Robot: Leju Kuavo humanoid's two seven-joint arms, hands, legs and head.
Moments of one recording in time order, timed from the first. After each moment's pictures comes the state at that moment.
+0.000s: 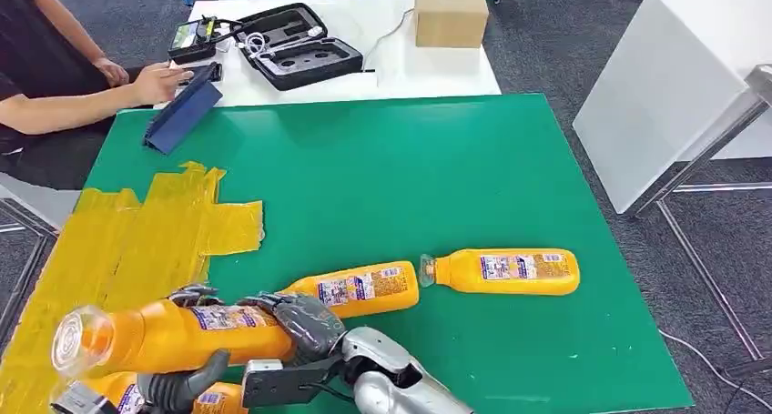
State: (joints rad) left arm 0.28 -0.25 0.06 -1.66 -0.03 -0.18 -0.57; right arm -0.28 0.21 0.92 -1.07 0.60 -0.09 -0.24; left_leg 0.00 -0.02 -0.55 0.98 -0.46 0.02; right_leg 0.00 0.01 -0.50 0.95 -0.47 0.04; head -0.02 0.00
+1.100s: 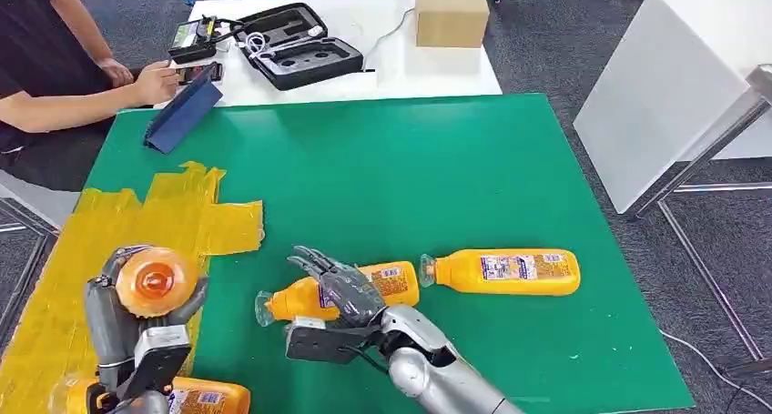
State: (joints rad) left arm 0.11 -0.21 0.11 -1.67 -0.79 0.65 -0.48; right arm -0.31 0.10 0.80 -1.15 0.55 -0.12 -0.18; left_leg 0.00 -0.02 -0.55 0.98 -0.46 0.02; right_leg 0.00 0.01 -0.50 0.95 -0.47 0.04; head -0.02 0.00
